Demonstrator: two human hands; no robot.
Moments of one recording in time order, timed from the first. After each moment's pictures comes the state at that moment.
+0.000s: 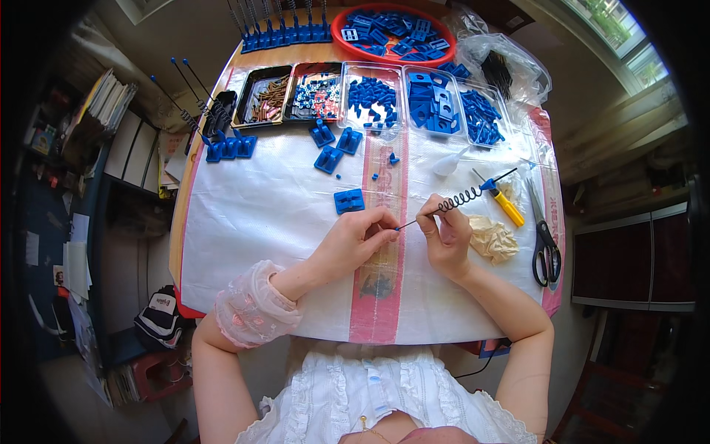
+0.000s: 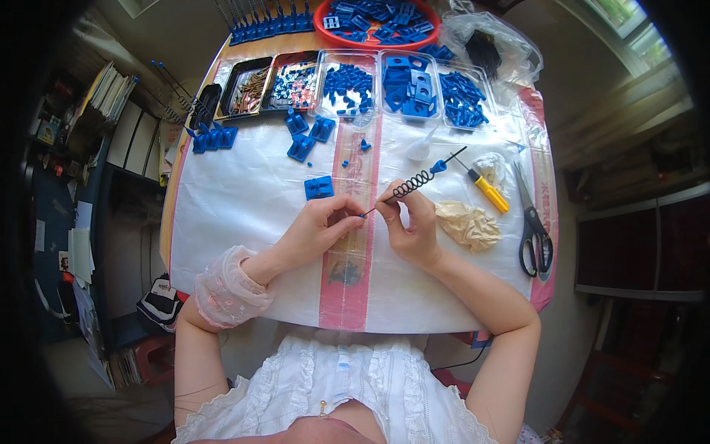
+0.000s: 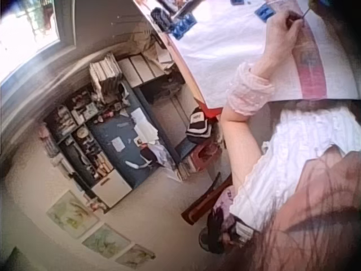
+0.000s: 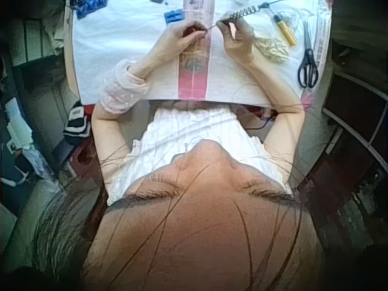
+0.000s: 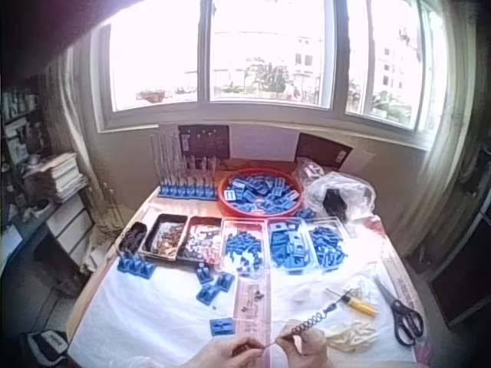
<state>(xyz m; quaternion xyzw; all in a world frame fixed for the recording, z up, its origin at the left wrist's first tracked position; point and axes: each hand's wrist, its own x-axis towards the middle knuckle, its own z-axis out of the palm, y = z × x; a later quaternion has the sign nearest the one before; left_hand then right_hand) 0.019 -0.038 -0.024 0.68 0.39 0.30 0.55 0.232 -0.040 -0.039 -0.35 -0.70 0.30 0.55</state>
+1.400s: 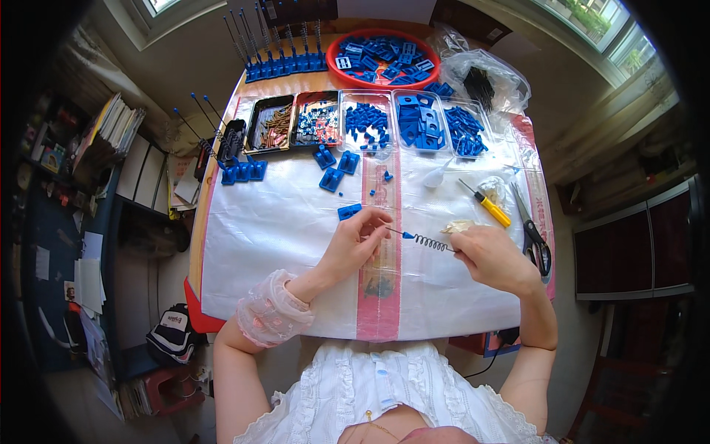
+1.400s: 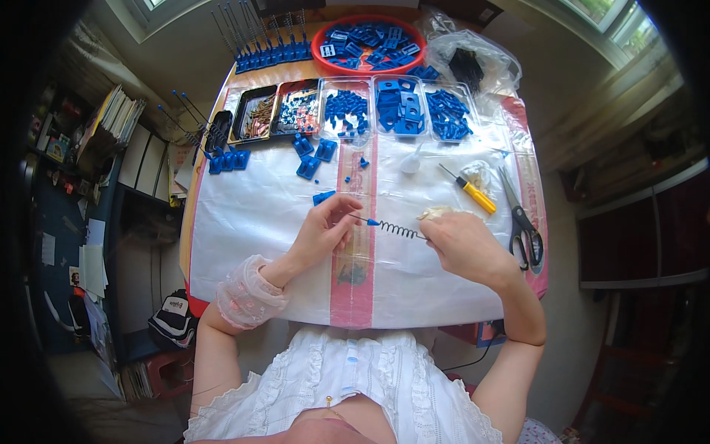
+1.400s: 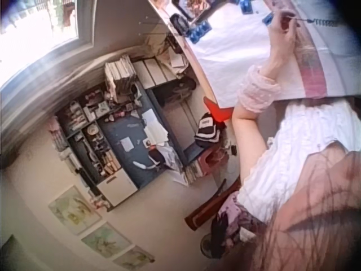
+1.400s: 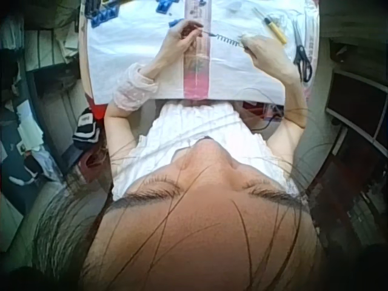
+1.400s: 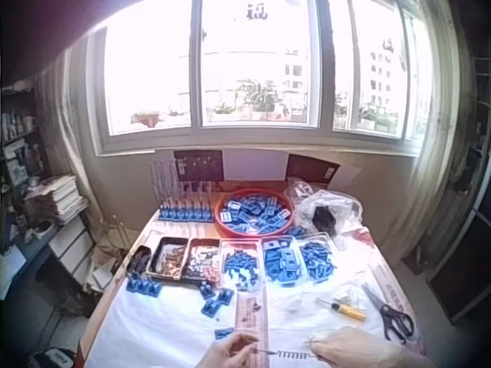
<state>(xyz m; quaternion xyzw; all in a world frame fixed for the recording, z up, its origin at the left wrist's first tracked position) 0.022 -0.041 -0.017 0.57 0.39 0.37 0.62 0.302 -0.071 0.086 -0.43 -0.89 0.15 0.05</state>
